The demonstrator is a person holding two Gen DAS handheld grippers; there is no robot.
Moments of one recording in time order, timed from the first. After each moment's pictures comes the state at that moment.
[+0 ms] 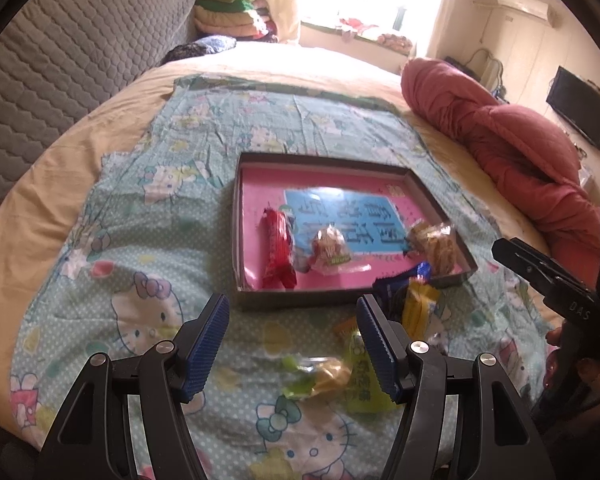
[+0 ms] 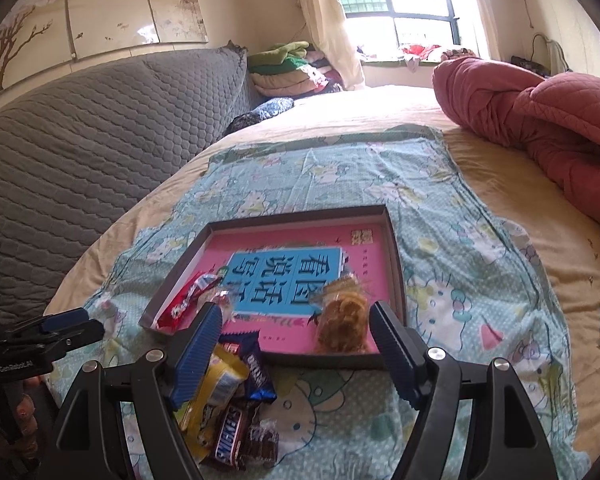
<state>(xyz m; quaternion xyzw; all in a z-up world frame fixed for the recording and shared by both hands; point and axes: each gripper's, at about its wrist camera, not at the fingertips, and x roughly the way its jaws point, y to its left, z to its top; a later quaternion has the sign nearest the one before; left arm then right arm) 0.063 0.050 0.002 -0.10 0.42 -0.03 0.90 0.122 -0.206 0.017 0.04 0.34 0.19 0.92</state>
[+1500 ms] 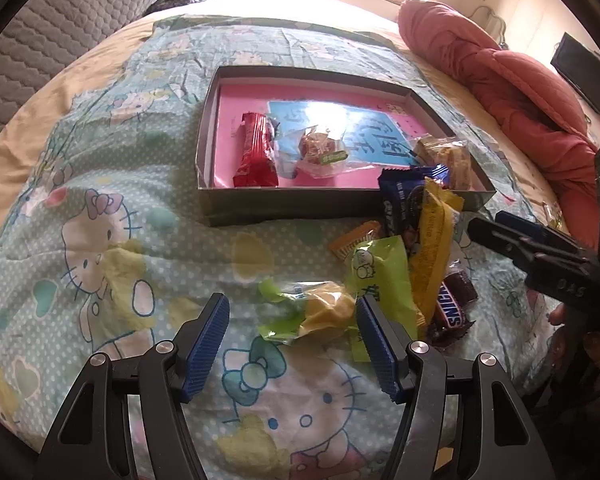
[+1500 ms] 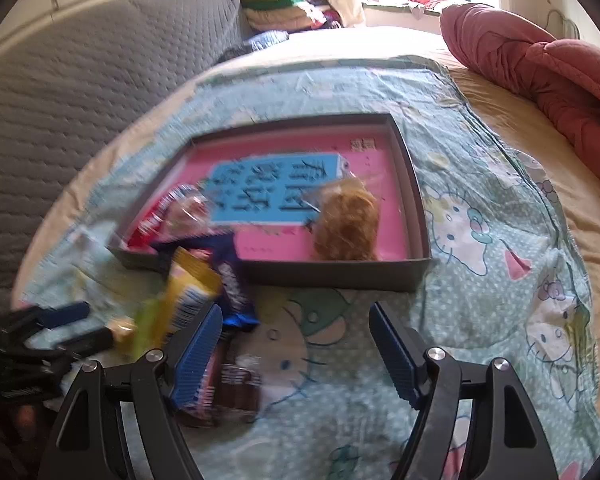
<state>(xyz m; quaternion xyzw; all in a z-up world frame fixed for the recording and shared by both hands) 0.061 0.028 -0.060 -0.08 0.50 -0.05 0.86 0.128 -0.192 -0.045 0.00 0.45 0.17 0.88</state>
